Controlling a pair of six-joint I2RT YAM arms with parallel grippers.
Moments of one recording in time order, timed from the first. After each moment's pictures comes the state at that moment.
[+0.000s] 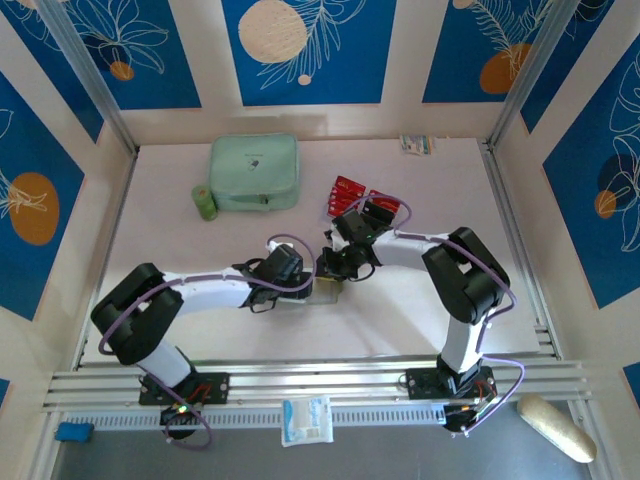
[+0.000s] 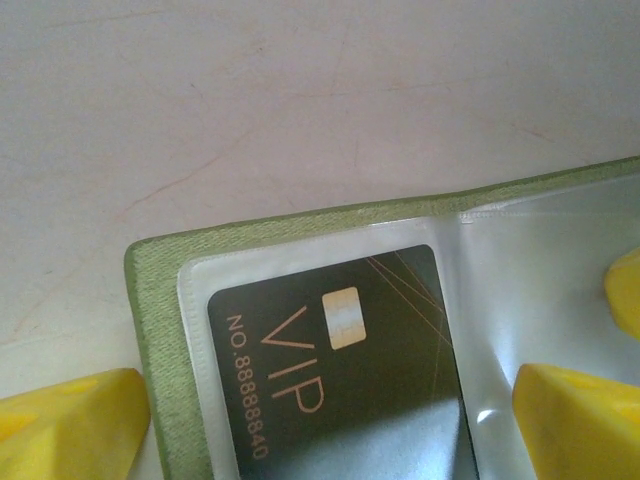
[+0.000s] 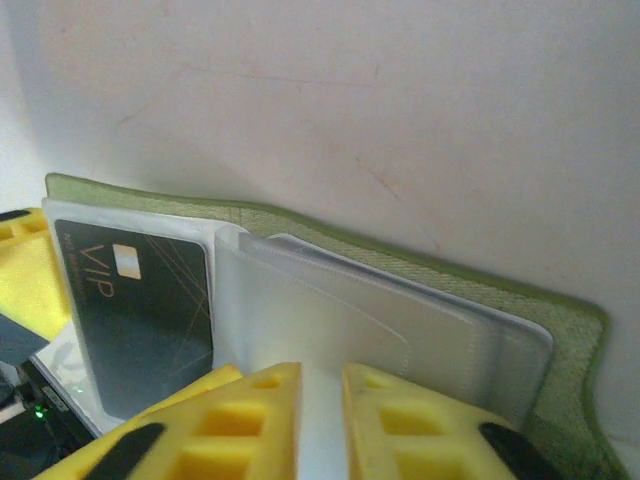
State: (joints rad) left arm -0.82 1.58 0.73 -0.17 -0.20 -0.65; right arm 0.63 1.81 1.00 -0.28 -0.49 0.68
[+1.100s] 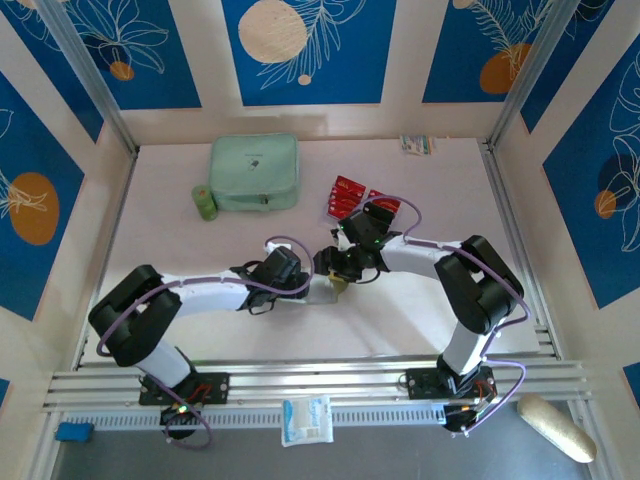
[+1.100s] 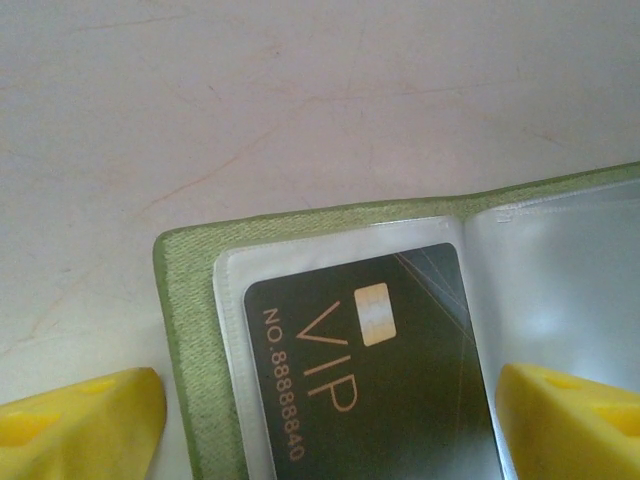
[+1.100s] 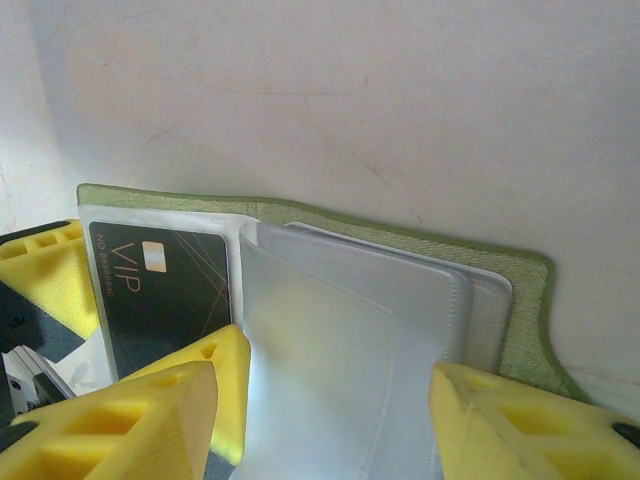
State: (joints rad) left arm -0.82 1.56 0.69 -0.13 -0.21 -0.65; right arm 0.62 1.72 0.92 -0.22 -0.45 0.74
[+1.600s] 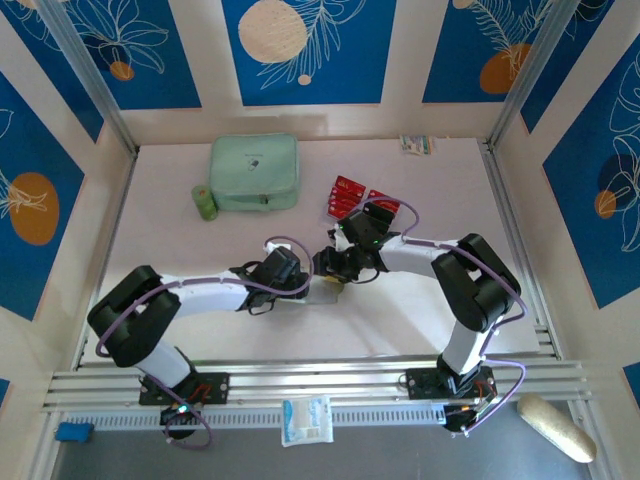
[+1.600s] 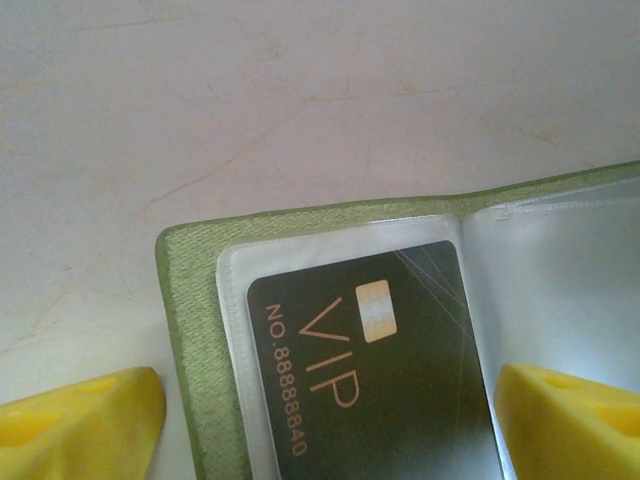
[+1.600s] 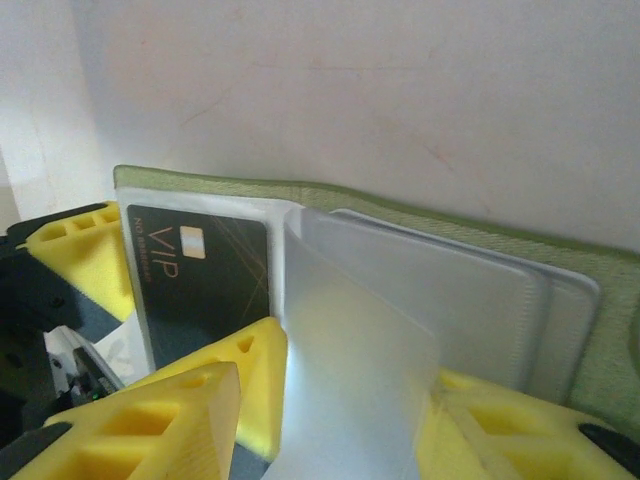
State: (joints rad) left arm -0.82 1.55 0.69 -0.13 -0.21 -0.65; right arm 0.62 1.74 0.92 -0.17 -0.54 0.76
